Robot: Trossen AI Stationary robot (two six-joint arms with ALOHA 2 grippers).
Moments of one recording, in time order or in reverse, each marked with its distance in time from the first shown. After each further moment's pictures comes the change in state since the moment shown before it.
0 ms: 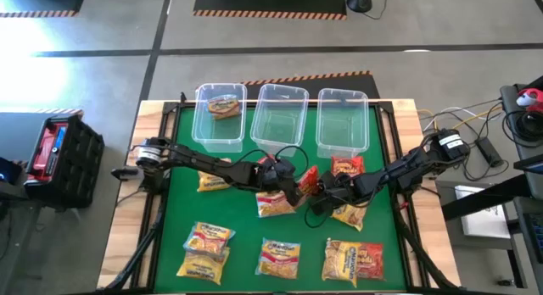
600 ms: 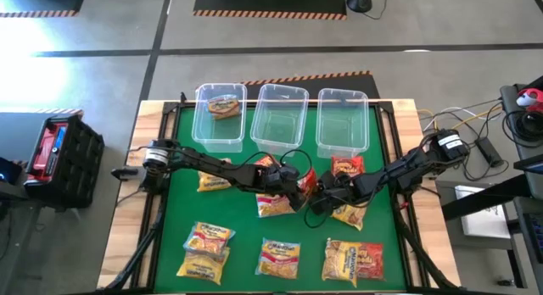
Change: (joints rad) left arm 0.003 0.059 0.007 0.062 0.096 -0.011; right arm 0.000 0.002 -0.002 0.022 0.021 -0.040
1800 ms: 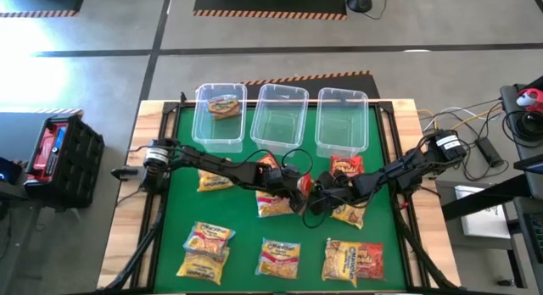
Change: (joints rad) left arm 0.015 -0.001 0.030 -0.065 0.171 -0.094; right arm 0.002 0.002 0.002 0.060 0.023 -0.044
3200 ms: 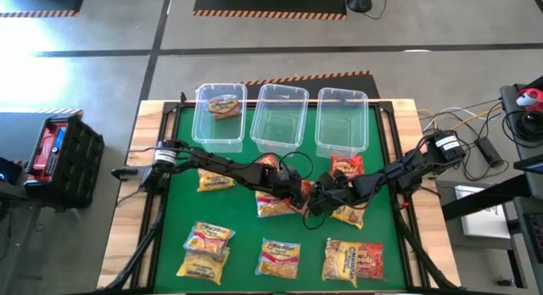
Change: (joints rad) left arm 0.006 0.079 0.063 -0.119 0.001 -0.210; right arm 0.013 0.021 -0.002 0.001 0.001 -0.018
